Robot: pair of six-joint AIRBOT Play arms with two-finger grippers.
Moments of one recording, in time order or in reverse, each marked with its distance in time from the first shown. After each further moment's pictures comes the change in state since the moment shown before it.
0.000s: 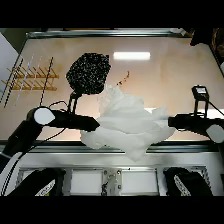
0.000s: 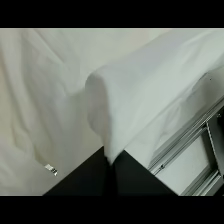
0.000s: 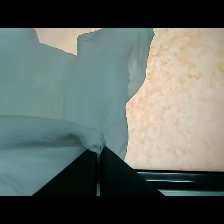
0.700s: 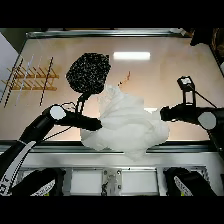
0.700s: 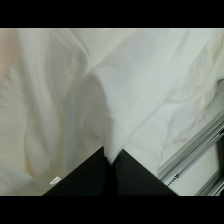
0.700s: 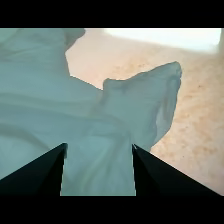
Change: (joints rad) left arm 0.000 -0.152 -0.032 -0.046 0.071 0.063; right arm 0.066 -0.150 0.088 0.080 -0.100 -0.211
